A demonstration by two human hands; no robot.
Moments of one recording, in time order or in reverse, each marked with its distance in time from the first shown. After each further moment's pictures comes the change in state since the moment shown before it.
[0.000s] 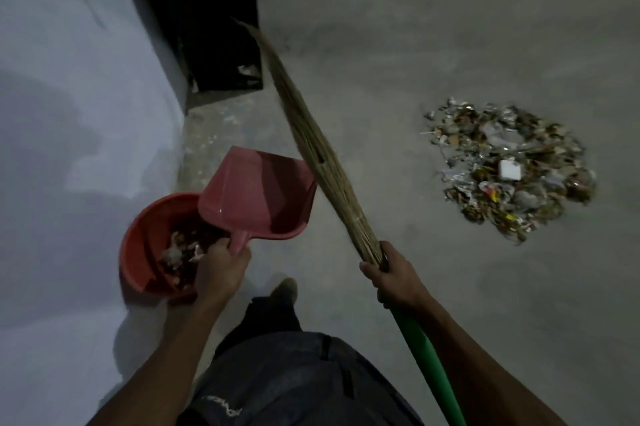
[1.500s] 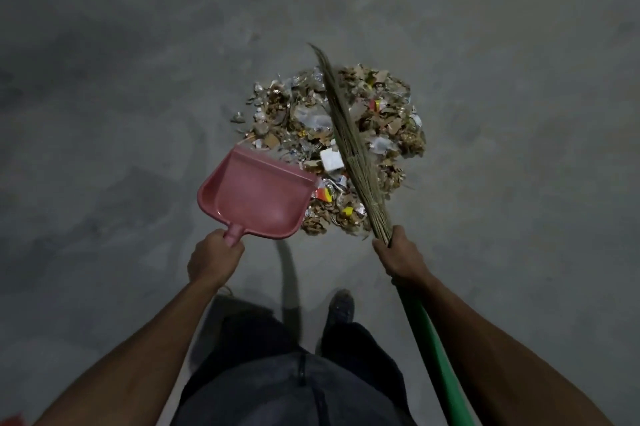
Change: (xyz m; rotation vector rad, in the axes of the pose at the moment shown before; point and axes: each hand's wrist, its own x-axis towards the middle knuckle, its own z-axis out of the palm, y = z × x) left_hand 0.037 0.537 0.636 0.561 -0.314 0.272; right_hand 0.199 0.373 -0.649 0.095 0.356 0.552
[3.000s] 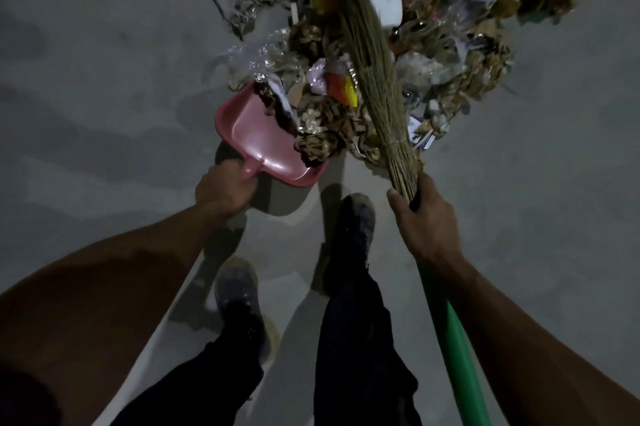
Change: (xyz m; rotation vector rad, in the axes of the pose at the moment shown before) left_hand 0.344 -0.065 0.392 0.227 -0.328 -0.009; right_hand 0.383 0.131 0.227 -0.122 0.083 -0.056
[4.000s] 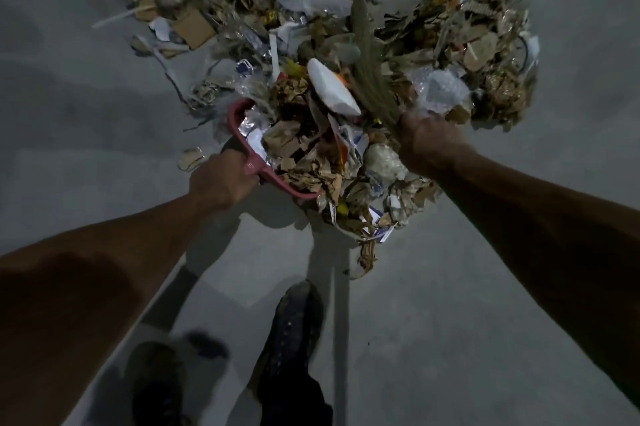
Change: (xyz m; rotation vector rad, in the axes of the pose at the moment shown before) left_hand 0.122 0.153 -0.055 0.016 0.086 0.149; right_hand 0.281 -0.075 -0.139 -0.693 -0.055 -0.328
